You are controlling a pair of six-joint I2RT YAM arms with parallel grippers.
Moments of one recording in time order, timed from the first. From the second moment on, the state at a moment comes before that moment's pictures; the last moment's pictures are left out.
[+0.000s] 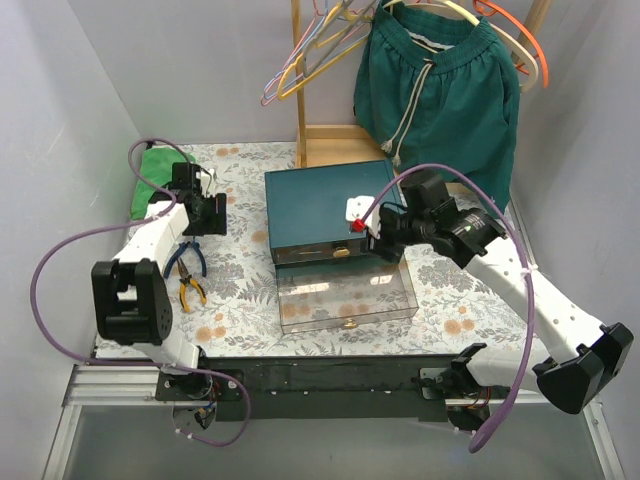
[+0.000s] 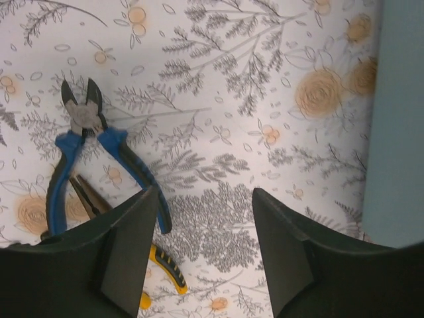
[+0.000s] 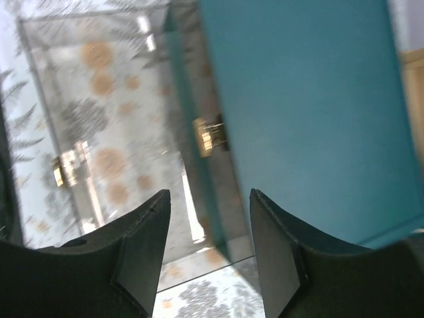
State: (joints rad) left arm -0.02 1.52 1.14 -0.64 0.04 -0.02; right arm 0.69 1.20 1.22 -0.80 -0.45 -0.76
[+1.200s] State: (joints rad) left arm 0.08 1.88 1.26 -0.71 -0.02 -0.13; right arm 0.52 1.13 1.16 -0.38 -0.22 -0.65
